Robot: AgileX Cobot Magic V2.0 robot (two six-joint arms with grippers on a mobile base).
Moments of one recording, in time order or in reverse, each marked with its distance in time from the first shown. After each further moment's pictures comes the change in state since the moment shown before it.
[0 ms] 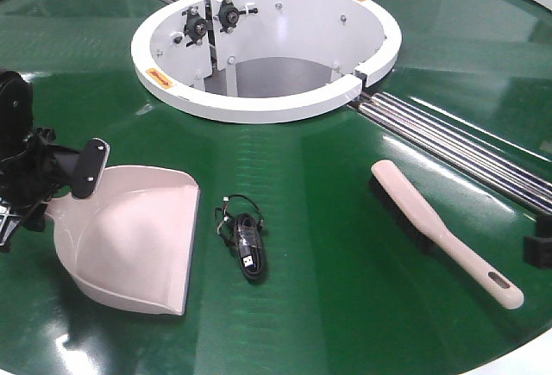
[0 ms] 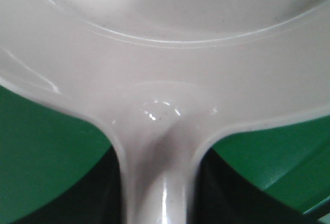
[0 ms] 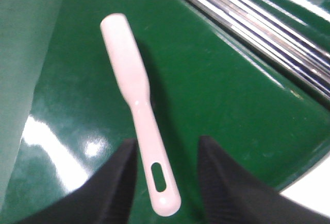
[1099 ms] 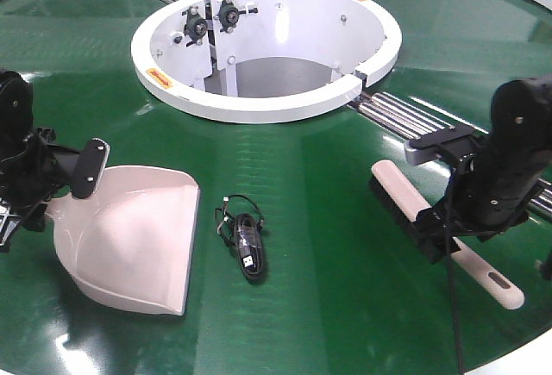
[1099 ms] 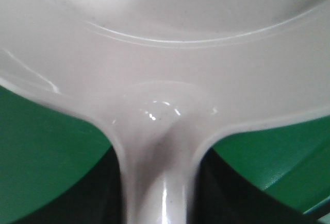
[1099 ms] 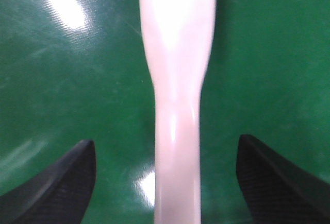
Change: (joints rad) left arm 0.000 0.000 0.000 0.000 0.001 0.000; right arm 0.103 0.851 -0.451 -0.031 0.340 -0.194
